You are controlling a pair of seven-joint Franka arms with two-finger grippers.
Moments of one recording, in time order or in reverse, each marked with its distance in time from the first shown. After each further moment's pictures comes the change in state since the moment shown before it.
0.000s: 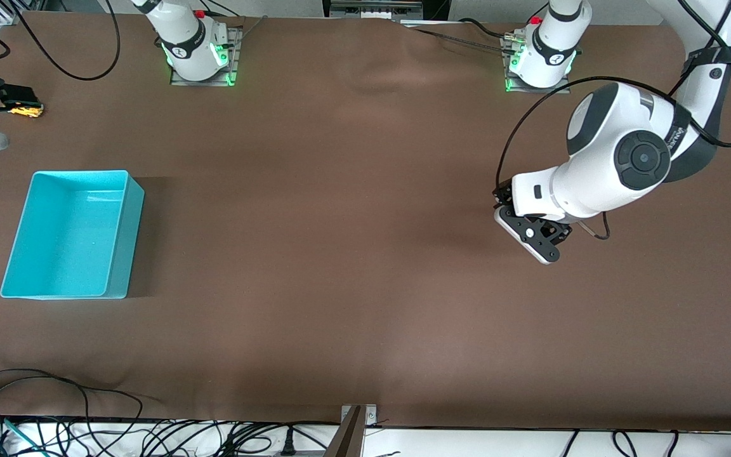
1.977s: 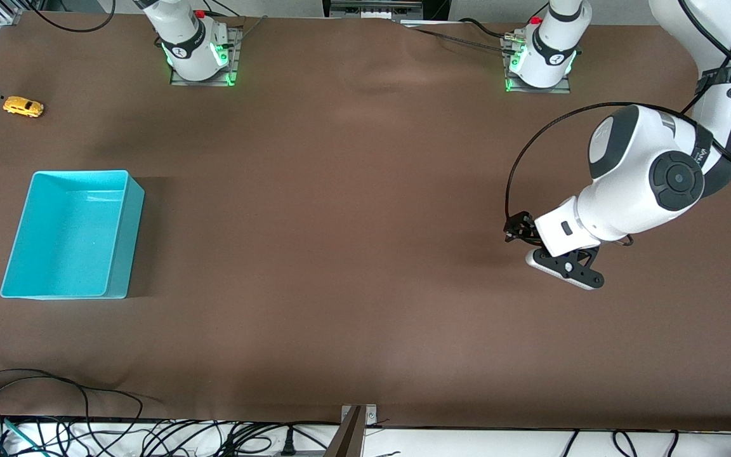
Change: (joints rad) left arm 0.023 0.071 0.048 0.081 0.000 0.065 -0.182; right arm -0.411 -0.032 -0.076 -0.519 -0.207 0.734 -1.020
